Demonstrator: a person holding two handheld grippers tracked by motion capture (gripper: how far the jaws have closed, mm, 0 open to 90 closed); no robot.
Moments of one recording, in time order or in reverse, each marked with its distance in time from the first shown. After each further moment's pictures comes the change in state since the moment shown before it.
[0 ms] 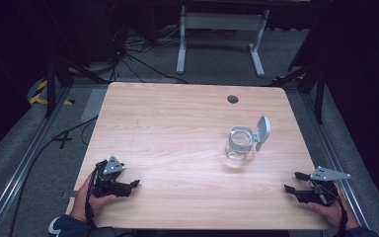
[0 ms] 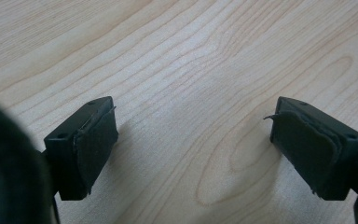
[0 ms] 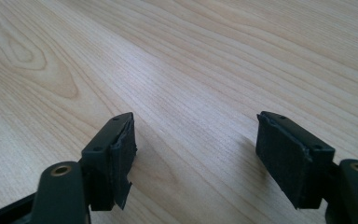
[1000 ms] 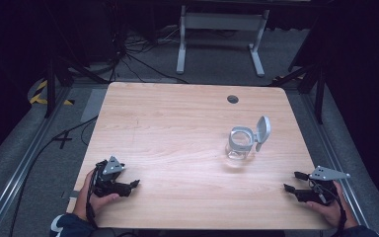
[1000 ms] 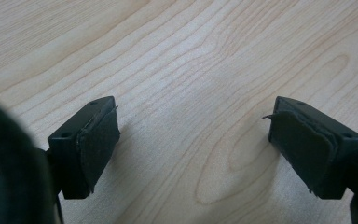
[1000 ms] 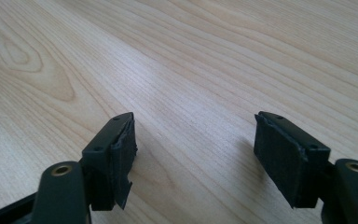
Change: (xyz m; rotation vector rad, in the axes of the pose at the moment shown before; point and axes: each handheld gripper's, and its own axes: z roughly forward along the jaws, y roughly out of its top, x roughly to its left) left arm 0.000 -0.001 0.000 -0.006 -0.007 0.007; right arm 0.000 0.001 0.001 -0.003 -0.008 -0.004
